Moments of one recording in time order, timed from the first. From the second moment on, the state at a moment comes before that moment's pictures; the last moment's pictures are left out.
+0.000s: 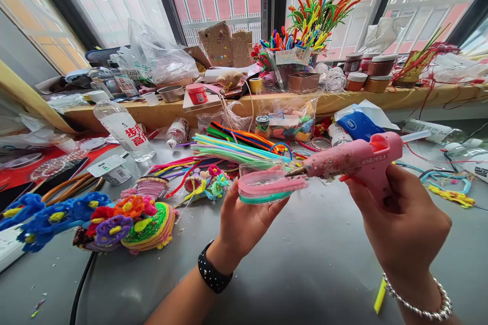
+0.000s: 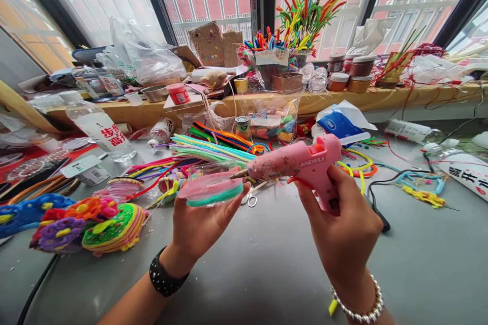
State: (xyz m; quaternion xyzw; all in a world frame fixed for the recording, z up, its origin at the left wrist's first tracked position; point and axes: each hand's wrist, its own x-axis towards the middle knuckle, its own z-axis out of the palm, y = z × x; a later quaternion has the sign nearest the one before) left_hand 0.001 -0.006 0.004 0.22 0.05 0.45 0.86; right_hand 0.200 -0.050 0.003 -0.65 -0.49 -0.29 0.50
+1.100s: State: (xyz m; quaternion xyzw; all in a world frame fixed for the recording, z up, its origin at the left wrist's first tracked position) left_hand 0.000 -0.006 0.003 0.20 0.06 0.45 0.87; right_hand 0.199 -0.051 -0.001 -0.65 -0.50 -0.28 0.50
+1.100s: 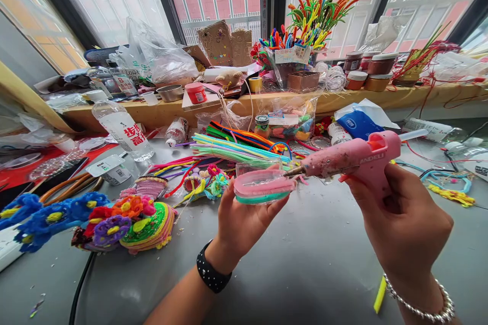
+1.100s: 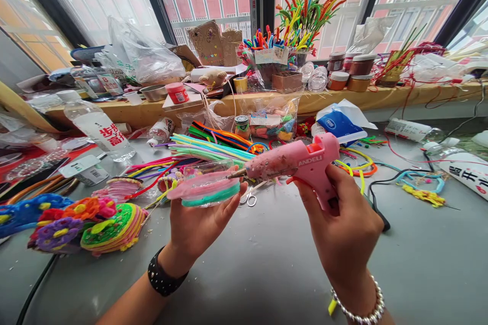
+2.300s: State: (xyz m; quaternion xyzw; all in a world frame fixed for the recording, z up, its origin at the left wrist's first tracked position) left_hand -0.001 -0.007 0.004 0.22 0.05 0.44 0.87; right_hand 0.198 -0.050 0.000 -0.67 -0.46 -0.26 0.52
